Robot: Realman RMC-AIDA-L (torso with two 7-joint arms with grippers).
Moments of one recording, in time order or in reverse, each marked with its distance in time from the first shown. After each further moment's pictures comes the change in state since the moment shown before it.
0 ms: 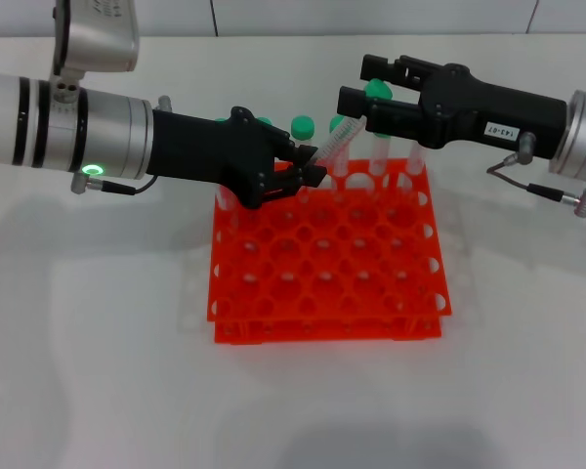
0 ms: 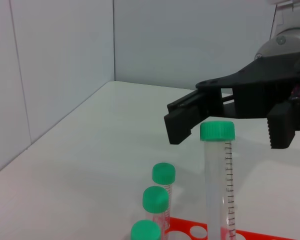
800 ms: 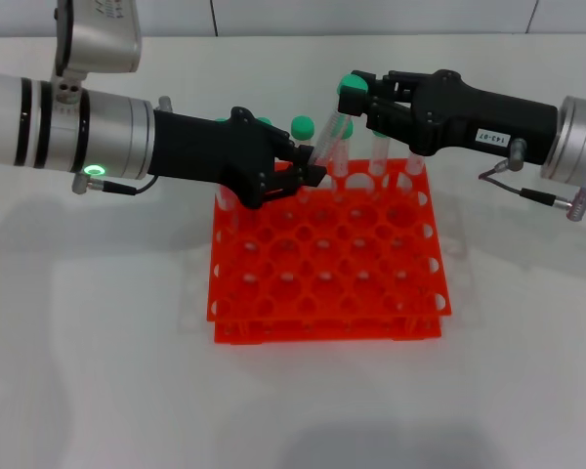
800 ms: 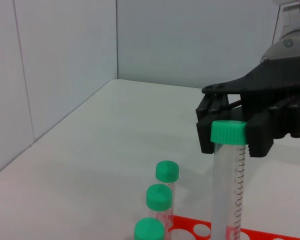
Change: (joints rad) left arm 0.000 -0.002 0.002 -0.001 0.002 -0.012 0.000; right arm 0.005 0.000 -0.050 0.014 0.039 0.014 -0.022
